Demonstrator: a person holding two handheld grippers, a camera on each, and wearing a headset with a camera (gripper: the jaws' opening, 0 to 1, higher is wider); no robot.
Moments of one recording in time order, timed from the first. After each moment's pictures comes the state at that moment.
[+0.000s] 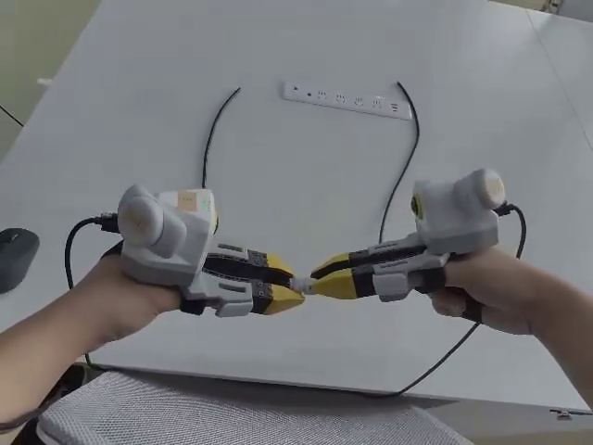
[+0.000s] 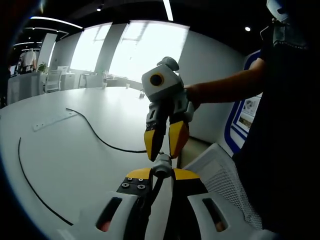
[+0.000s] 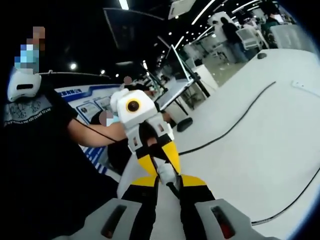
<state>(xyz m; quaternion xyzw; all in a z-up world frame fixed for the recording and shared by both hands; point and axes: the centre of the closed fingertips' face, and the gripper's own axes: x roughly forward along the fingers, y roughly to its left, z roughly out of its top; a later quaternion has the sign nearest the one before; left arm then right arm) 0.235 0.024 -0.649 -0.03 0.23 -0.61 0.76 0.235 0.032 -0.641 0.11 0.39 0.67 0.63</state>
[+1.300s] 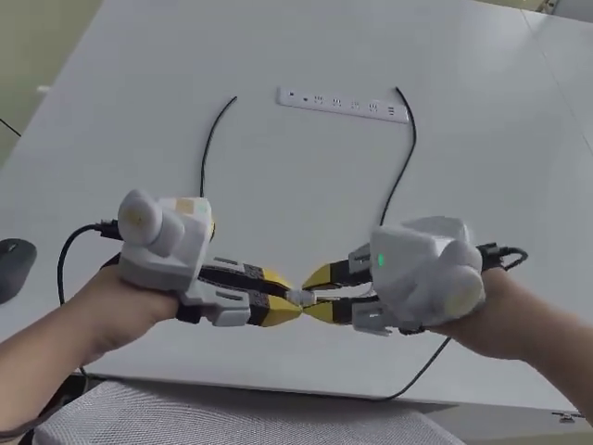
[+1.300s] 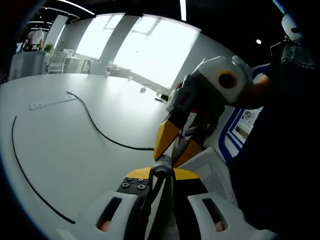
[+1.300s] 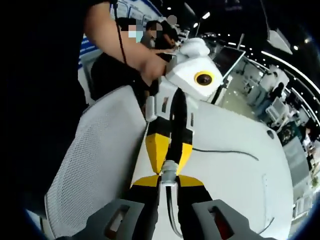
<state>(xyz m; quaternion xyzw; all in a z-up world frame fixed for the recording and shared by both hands) 0.231 0.022 -0.658 -0.08 0.28 -0.60 0.74 0.225 0.032 -0.660 -0.39 0.17 0.66 0.63</state>
